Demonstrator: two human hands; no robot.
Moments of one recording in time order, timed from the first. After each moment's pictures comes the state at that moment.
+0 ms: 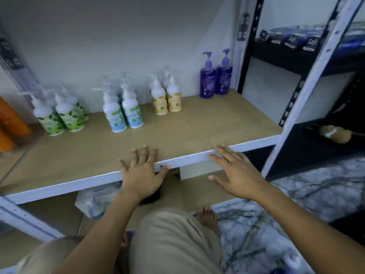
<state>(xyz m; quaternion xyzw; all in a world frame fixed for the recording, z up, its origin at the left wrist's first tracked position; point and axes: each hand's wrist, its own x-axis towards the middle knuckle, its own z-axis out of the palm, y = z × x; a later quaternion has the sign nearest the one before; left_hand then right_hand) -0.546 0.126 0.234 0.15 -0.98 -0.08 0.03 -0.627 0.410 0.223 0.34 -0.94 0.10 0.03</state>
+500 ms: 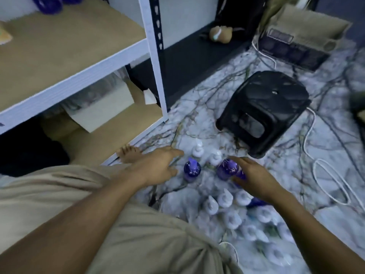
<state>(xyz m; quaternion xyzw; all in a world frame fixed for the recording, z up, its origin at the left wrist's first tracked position) -0.497 0.419 0.119 -0.31 -0.91 -0.11 -0.26 -0.375 0.717 0.071 -0.05 -0.96 0.23 -0.14</state>
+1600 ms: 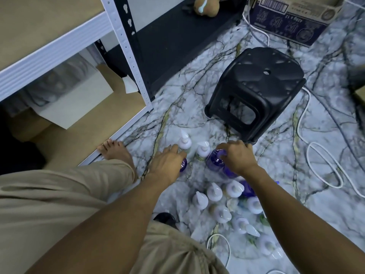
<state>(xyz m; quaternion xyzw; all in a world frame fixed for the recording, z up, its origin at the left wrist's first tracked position) -0.487 0.507 0.026 -0.31 -0.92 0.04 -0.23 -0.432 0.744 0.000 -0.12 -0.97 0.09 -0.16</state>
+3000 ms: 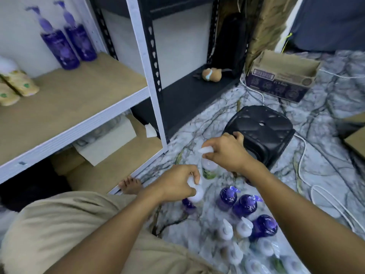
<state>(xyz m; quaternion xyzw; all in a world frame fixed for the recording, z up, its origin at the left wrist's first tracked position) -0.493 0.474 0.171 -0.29 -0.88 -0.27 -0.27 -0.489 0.688 0.185 -0.01 -0.98 0.18 0.00</state>
